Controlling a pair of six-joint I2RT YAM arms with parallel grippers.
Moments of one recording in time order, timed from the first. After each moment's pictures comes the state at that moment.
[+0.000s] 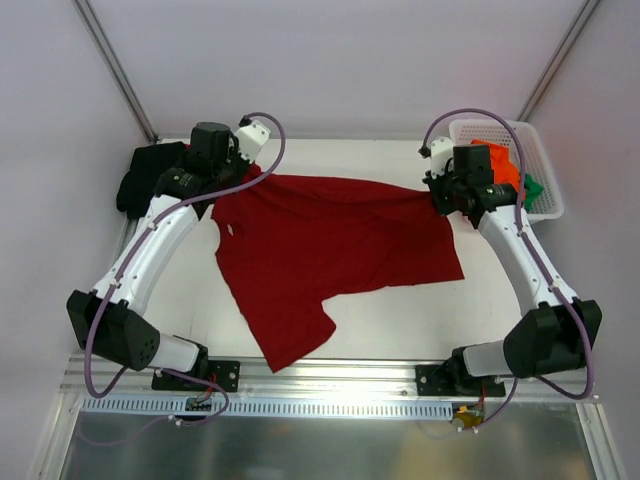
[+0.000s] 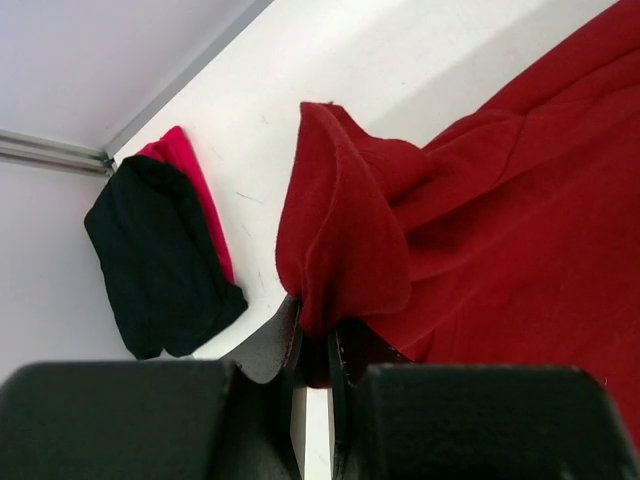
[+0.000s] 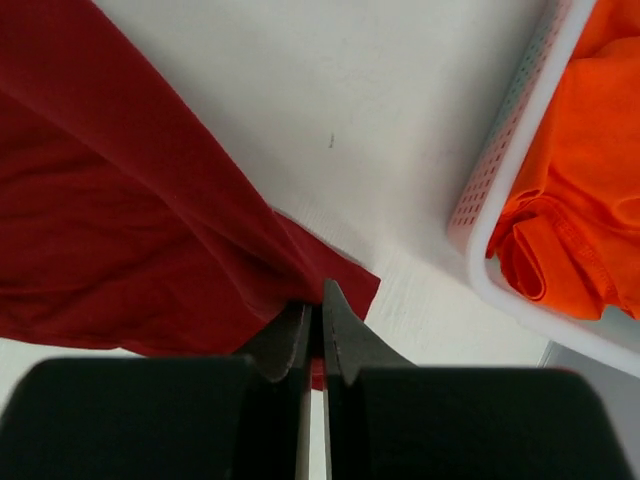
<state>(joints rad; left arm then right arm) -0.32 1.39 1.43 -0.63 -0.11 0.46 0.20 1.37 1.29 -0.70 -0.03 -0.33</state>
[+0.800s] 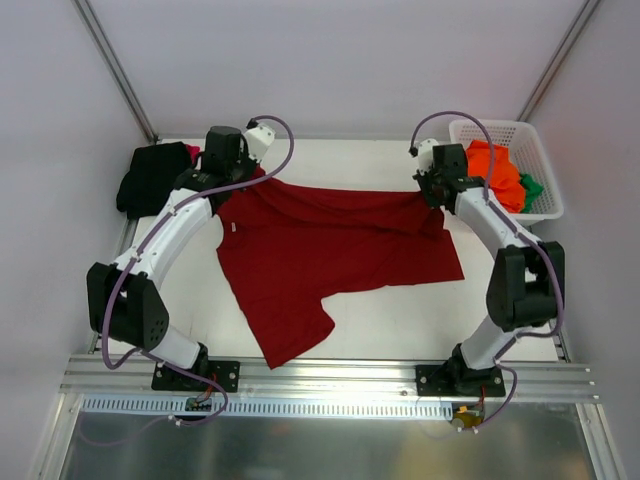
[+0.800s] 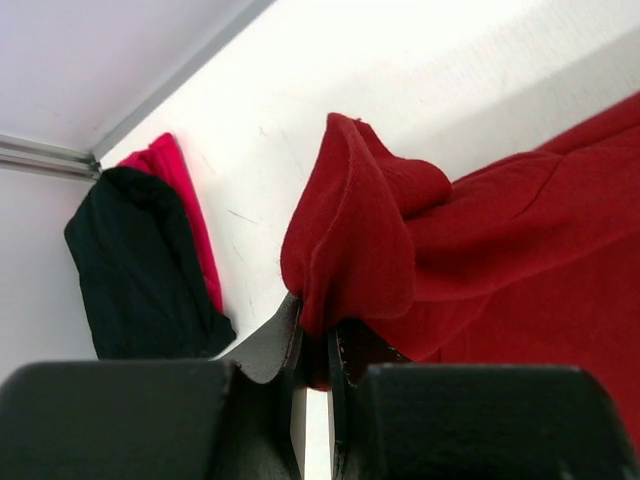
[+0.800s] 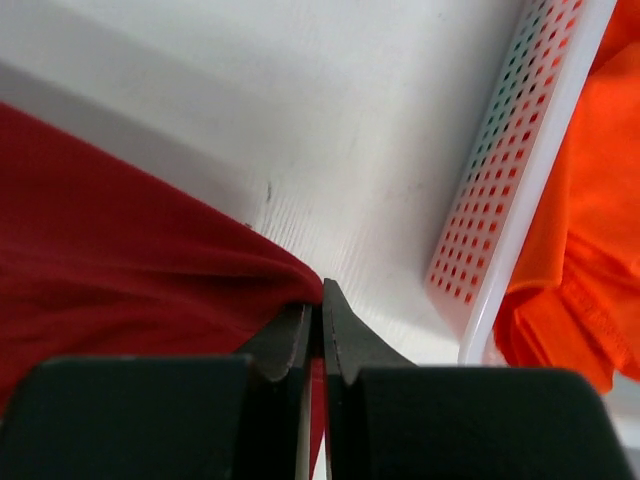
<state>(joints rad) -0.30 1.50 1.34 -0.42 -0.14 0.45 0.18 1.63 1.26 -0.43 0.11 -0.34</state>
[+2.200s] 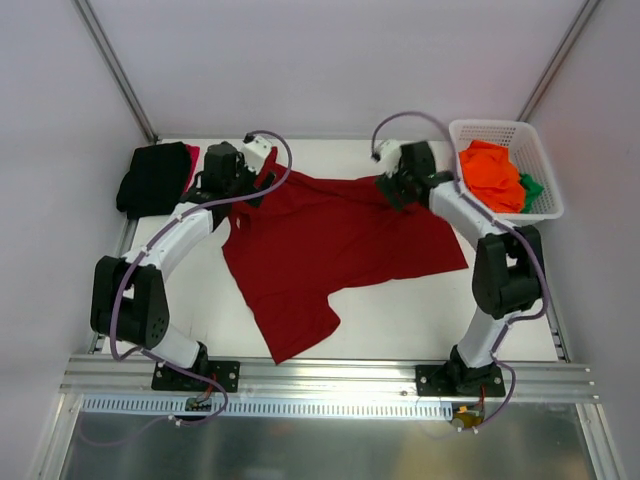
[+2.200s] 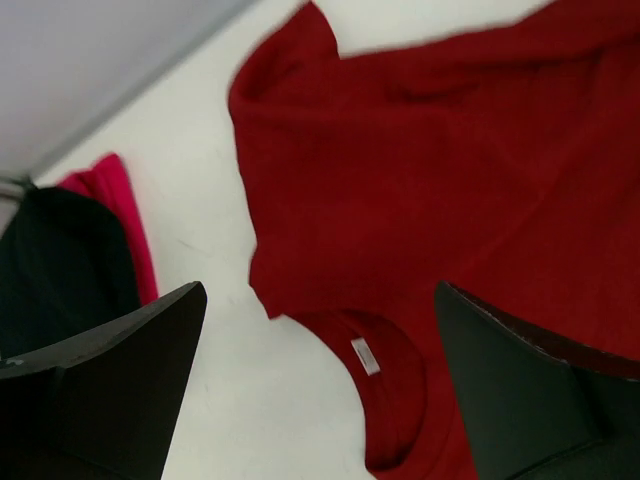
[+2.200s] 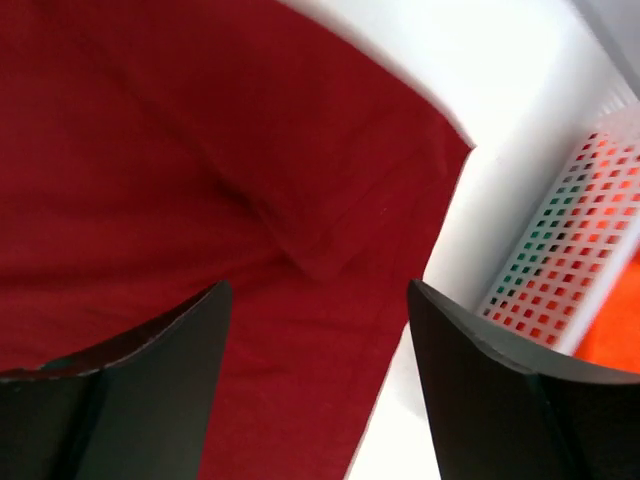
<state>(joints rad) -0.25 1.51 1.14 -0.08 -0.03 0.40 0.29 1.79 1.49 -0.48 0.02 -0.42</state>
